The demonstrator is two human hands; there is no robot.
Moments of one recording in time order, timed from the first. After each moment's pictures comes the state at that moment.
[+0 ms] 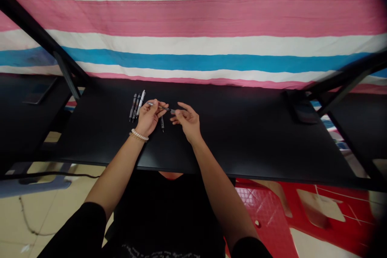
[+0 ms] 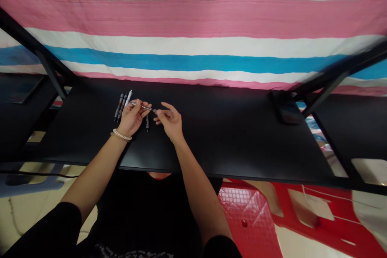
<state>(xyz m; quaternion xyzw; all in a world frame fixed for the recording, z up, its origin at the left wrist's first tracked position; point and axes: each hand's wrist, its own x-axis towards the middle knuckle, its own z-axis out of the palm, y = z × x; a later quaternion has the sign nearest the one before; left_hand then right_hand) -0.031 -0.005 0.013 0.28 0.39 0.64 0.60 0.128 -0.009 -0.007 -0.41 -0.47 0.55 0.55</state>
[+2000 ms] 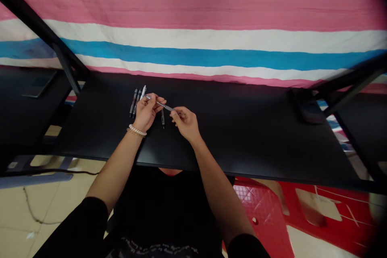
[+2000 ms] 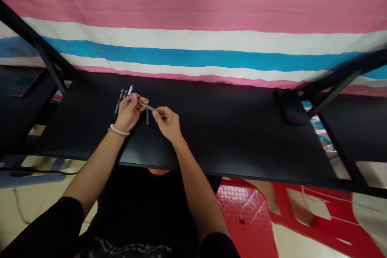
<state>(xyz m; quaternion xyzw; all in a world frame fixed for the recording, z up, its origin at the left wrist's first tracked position) -0.040 -0.003 0.019 0.29 0.41 0.64 0.58 0.127 -0.021 0.001 -0.45 -0.57 0.50 0.47</state>
